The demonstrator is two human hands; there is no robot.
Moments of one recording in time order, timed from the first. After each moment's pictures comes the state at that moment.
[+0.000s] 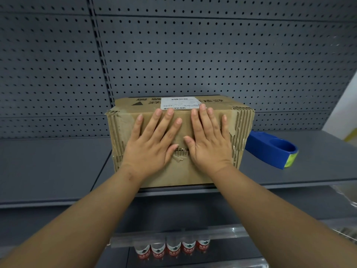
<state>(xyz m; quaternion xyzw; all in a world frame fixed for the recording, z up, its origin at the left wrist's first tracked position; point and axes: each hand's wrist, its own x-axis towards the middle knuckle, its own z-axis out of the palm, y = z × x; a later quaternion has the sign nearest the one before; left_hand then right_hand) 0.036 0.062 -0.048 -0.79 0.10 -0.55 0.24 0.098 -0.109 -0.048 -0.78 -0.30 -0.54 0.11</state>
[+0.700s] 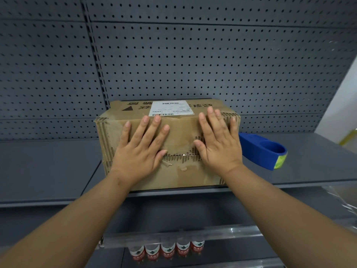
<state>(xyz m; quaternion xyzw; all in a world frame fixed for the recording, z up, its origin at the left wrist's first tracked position) 0.028 0.060 -0.053 -0.78 0.08 -0.55 0.28 0.109 -0.160 -0.038 -0.77 -0.32 -0.55 0.07</state>
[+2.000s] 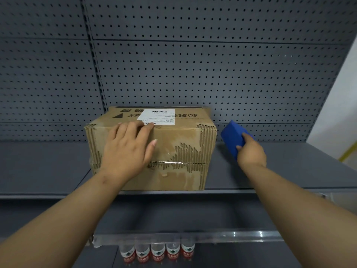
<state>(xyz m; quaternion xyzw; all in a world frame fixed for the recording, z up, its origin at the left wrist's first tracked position) -0.020 -0.009 0.007 -0.90 -0.05 -0.41 0.12 0.158 -0.270 -0.037 -0.94 -0.02 -0.16 0.31</state>
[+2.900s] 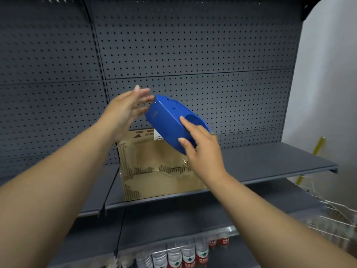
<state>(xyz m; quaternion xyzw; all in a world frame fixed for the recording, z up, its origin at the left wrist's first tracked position) -0.077 0.028 0.142 -0.75 0.10 -0.25 -0.60 -0.059 -0.157 0.049 -0.76 -0.31 -0.38 0.42</state>
